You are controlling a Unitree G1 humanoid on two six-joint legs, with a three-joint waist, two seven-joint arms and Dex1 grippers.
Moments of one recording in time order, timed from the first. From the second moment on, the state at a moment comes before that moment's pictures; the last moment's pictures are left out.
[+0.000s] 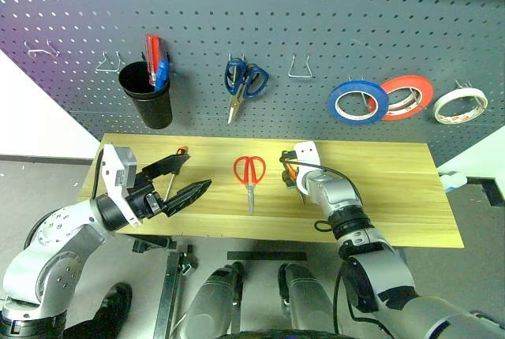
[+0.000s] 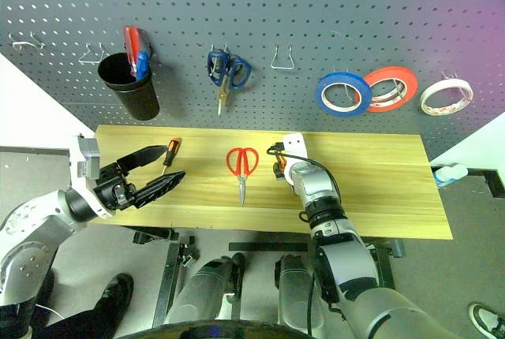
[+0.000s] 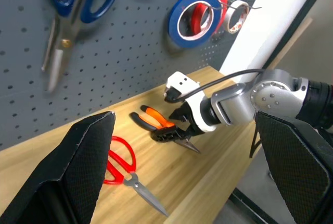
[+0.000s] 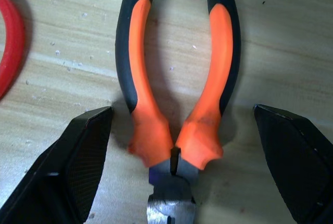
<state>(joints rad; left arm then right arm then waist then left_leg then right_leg) 0.08 0.63 0.29 -0.51 -0.82 0.54 -0.80 -0.67 -0.06 -0.01 0.67 0.00 0.66 0.01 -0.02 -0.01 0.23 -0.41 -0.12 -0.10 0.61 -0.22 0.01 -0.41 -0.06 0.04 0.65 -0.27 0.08</state>
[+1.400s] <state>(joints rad) -0.09 0.60 0.23 -0.32 -0.74 0.45 -0.87 -0.23 -0.13 -0.06 0.02 0.33 0.47 0.52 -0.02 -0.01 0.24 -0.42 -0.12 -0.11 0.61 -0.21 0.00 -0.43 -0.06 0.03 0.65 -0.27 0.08</state>
